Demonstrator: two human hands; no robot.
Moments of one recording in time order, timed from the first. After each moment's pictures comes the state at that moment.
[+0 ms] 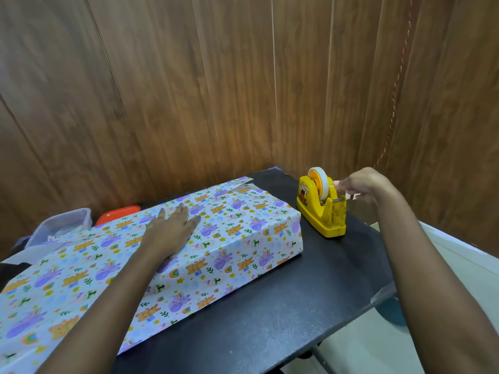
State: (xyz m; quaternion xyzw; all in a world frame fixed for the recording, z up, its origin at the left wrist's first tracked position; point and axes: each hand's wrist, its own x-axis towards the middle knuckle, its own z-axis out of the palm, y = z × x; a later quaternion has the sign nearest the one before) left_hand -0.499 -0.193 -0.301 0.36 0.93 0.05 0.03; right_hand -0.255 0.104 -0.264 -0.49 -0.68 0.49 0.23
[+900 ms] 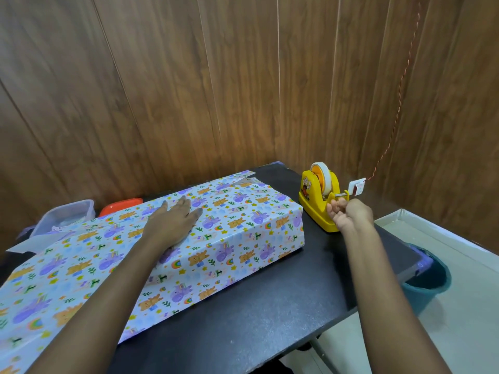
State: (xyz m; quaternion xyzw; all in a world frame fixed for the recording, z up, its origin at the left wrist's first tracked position) left_hand -0.501 -0.191 -0.298 0.37 0.93 0.03 0.03; right_hand -0.273 0.059 -0.321 -0.42 -0.21 0.78 0.42
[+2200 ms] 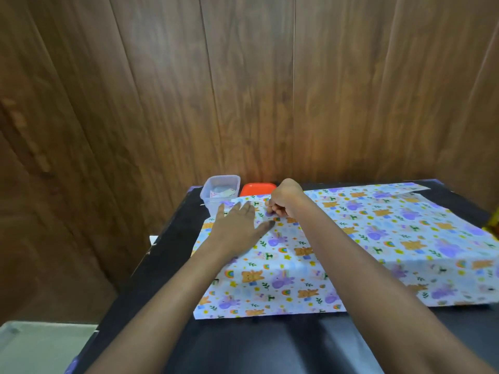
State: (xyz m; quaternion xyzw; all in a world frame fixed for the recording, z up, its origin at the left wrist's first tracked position) left_hand -0.540 -0.351 -0.300 0.28 0.96 0.01 -0.01; right_hand -0.546 -0.218 -0.261 -0.26 -0.81 0.53 0.00
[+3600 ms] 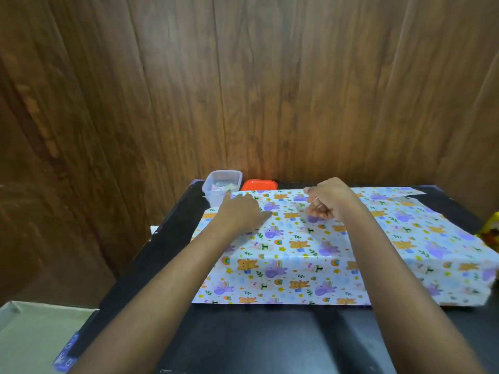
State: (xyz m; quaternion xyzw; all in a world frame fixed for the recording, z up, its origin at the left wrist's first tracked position) left_hand -0.542 -0.337 -0.277 0.25 0.97 -0.05 -0.01; right_hand -0.496 -0.161 -0.255 -0.27 -0.79 0.55 0.04
